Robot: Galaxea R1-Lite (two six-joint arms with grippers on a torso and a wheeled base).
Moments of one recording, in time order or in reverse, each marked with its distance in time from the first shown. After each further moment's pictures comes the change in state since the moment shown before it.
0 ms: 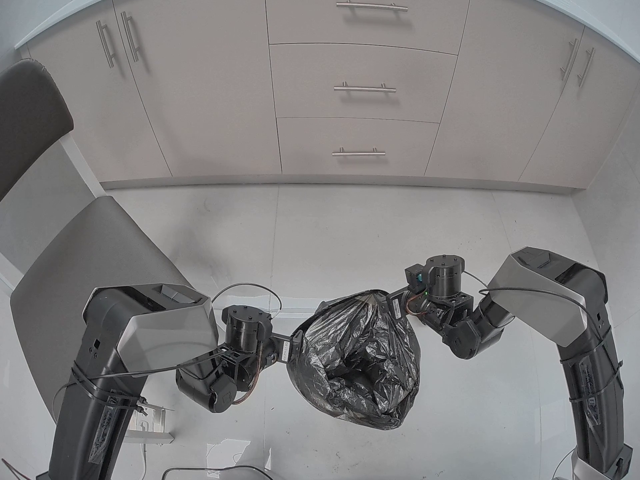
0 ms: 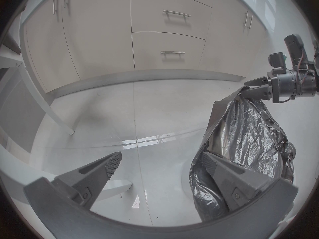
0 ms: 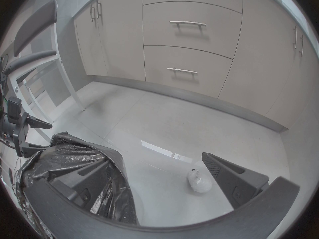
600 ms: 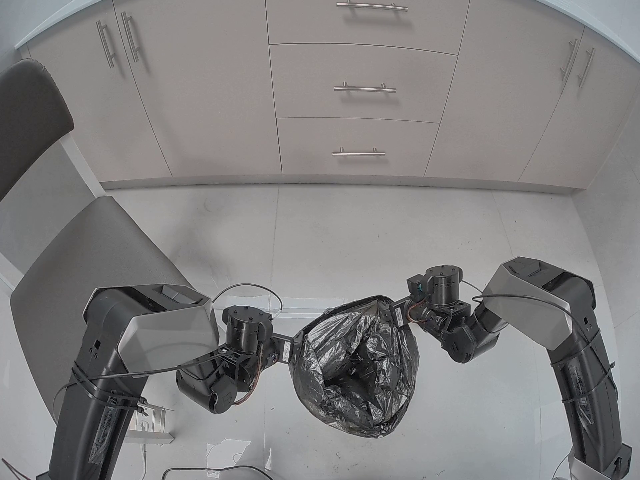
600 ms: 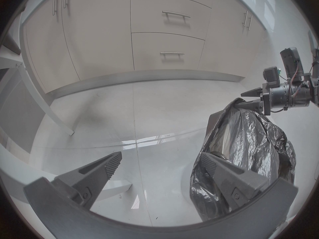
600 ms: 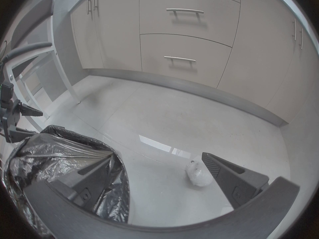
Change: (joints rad) left arm -0.003 0.000 0.003 -0.006 0.000 0.001; right arm -0.027 0.087 -0.050 0.017 0.000 -0.001
